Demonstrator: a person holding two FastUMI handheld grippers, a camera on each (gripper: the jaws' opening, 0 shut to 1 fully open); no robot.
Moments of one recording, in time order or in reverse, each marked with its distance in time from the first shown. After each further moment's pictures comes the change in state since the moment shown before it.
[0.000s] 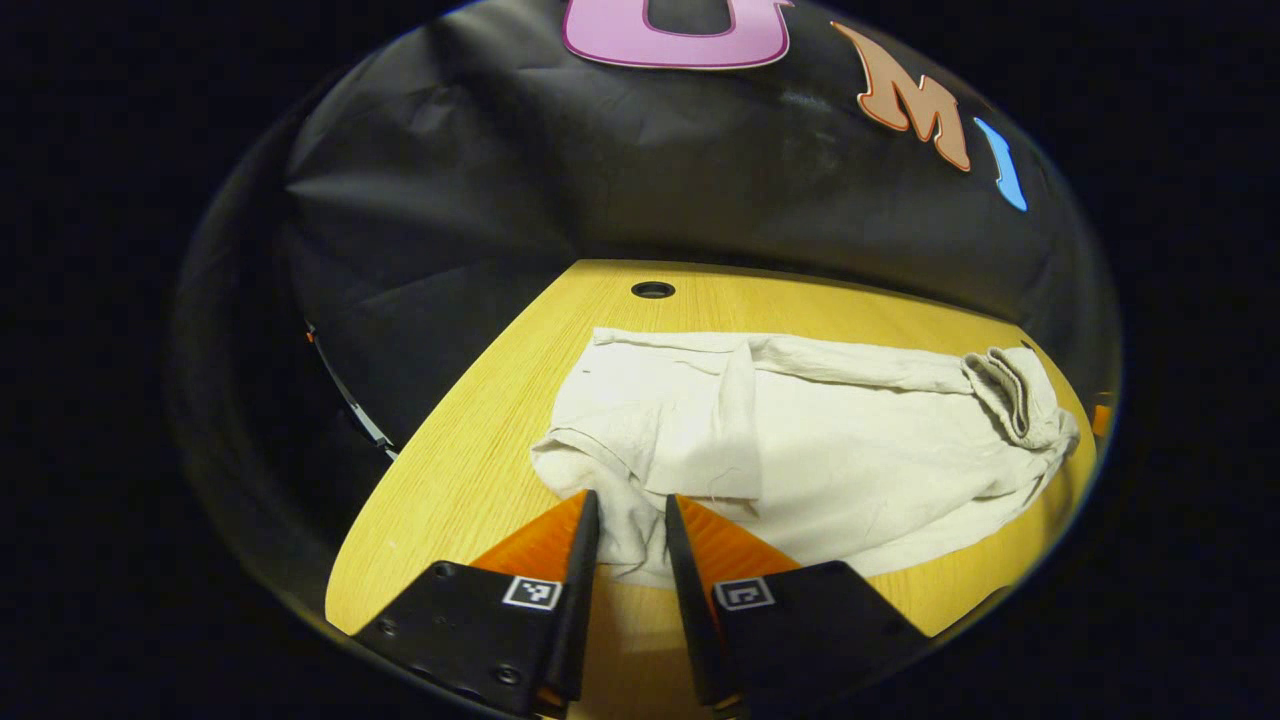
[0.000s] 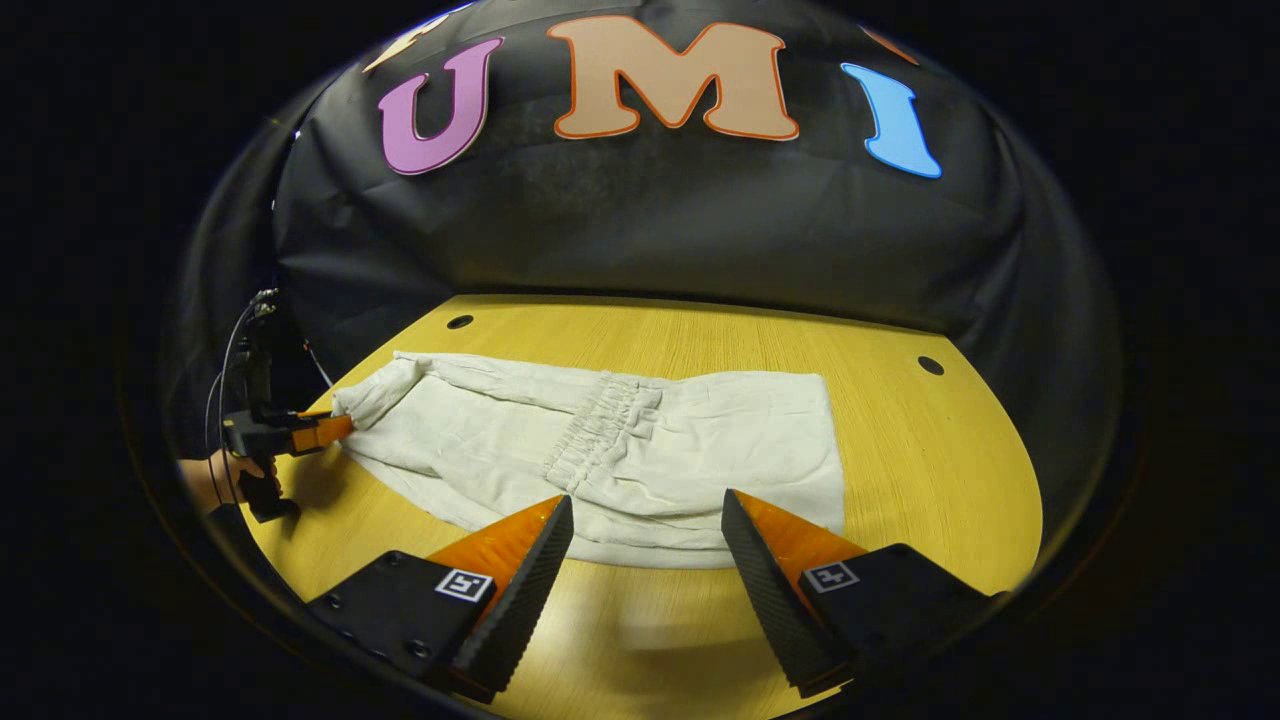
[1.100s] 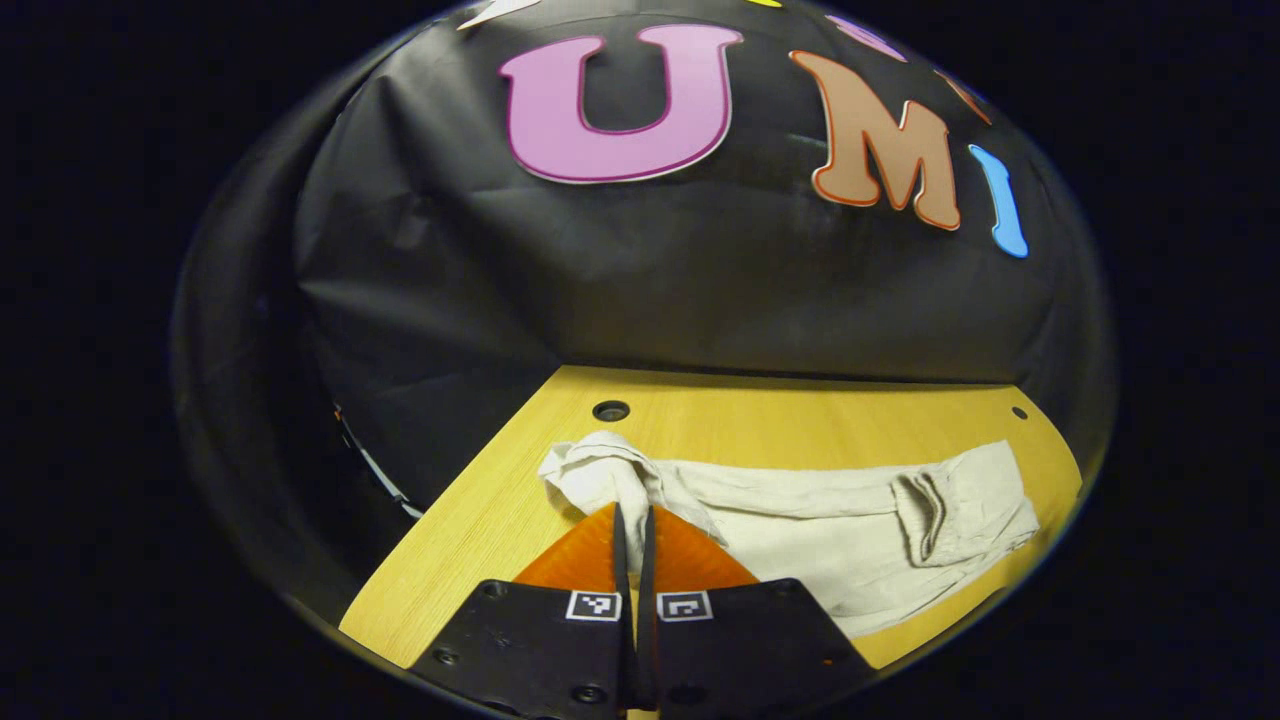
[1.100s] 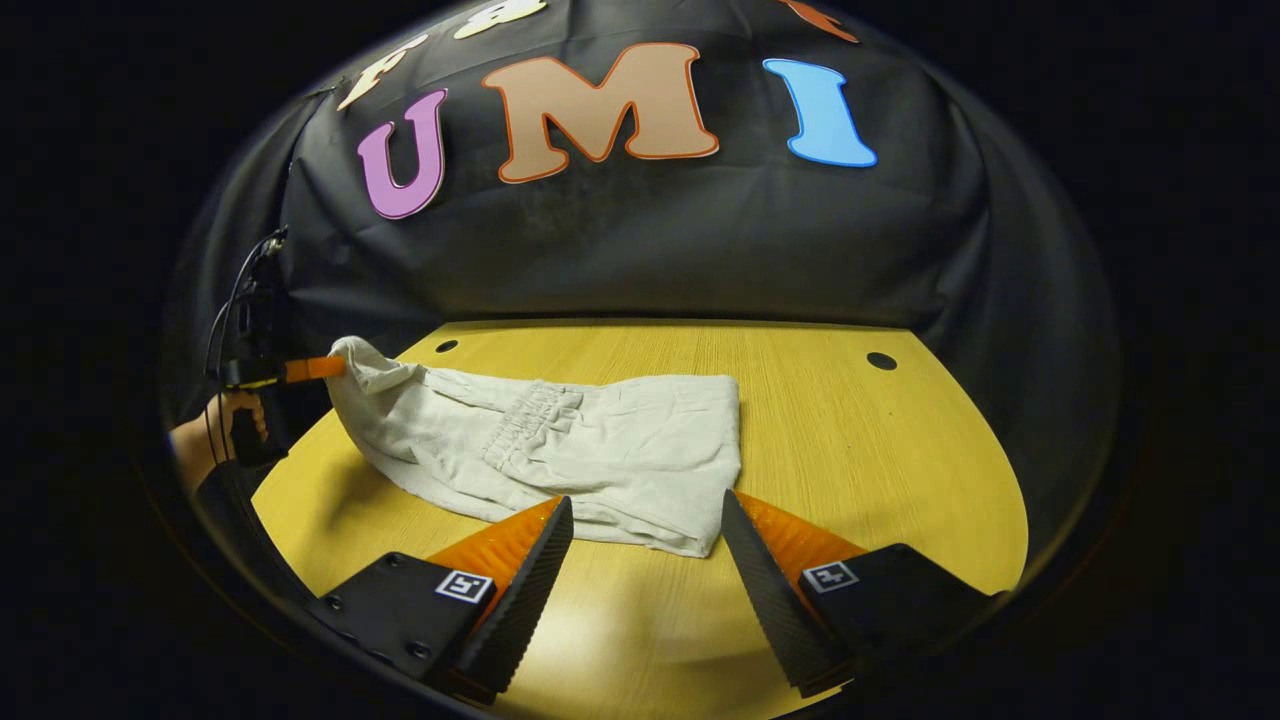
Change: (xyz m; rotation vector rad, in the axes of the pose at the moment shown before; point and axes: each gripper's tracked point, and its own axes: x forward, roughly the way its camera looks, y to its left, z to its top) left arm -0.055 -0.103 0.136 0.043 -0.191 0.079; right arm -0.050 -0.109 -0.003 0.050 -0.049 0.054
